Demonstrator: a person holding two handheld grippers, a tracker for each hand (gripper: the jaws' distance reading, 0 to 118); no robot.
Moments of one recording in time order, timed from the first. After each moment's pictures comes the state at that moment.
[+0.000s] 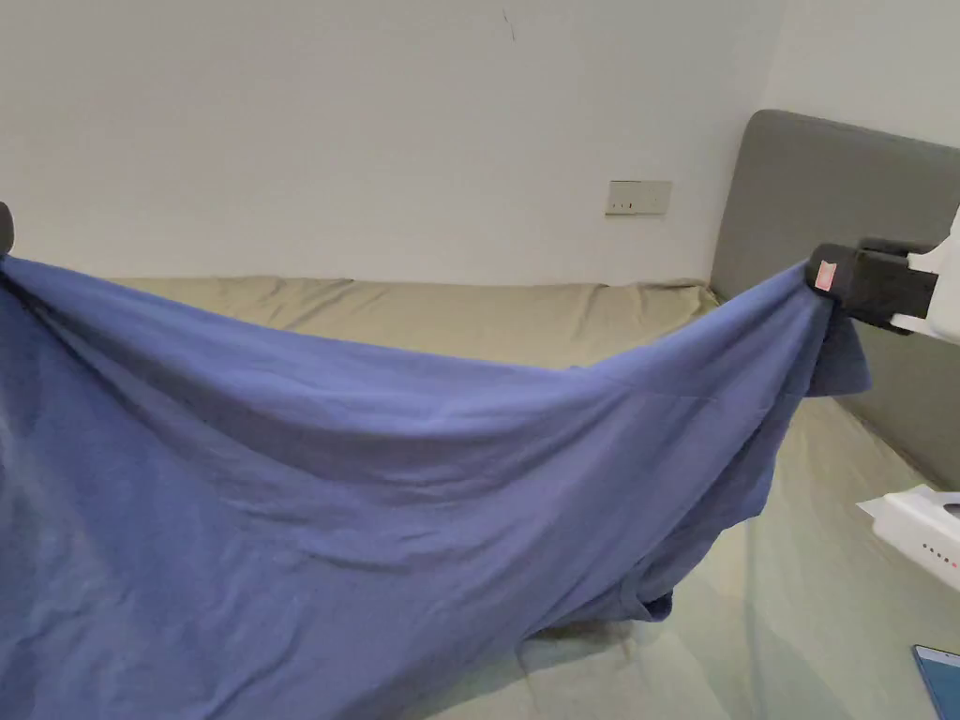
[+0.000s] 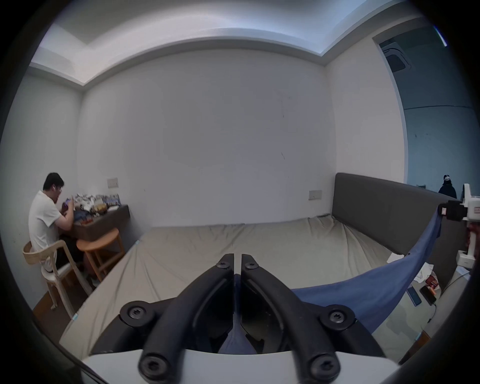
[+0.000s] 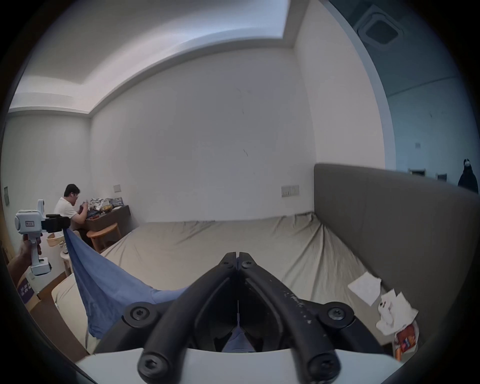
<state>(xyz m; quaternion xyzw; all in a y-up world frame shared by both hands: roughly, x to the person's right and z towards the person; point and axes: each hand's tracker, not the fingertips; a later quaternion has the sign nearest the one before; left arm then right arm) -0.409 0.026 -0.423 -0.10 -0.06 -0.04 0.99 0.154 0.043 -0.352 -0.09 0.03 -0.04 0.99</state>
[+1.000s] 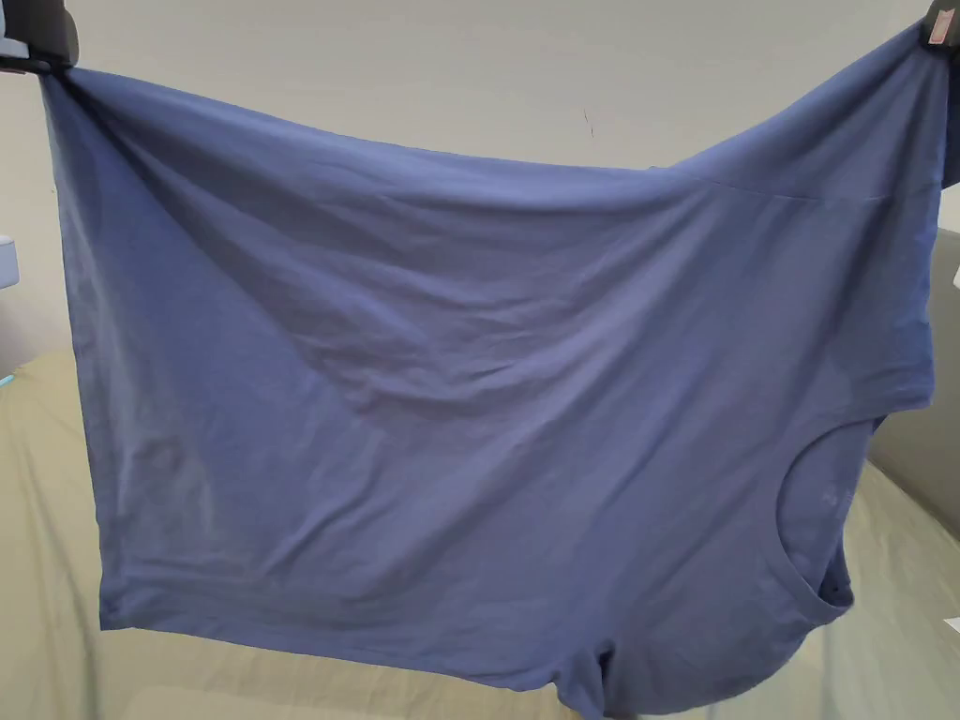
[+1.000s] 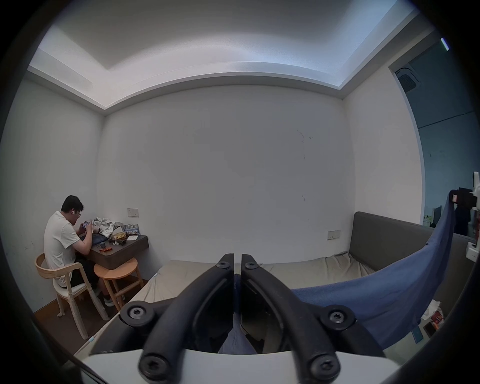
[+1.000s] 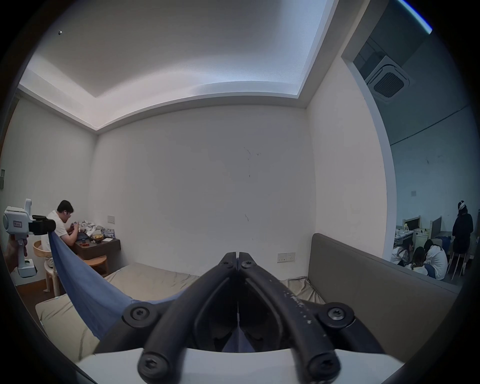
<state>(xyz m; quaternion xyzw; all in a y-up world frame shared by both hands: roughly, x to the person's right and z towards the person) -0.434 0.171 -0.448 -0.02 0.00 -0.02 1.00 0.118 0.224 -0.382 0.03 0.01 0.02 1.00</state>
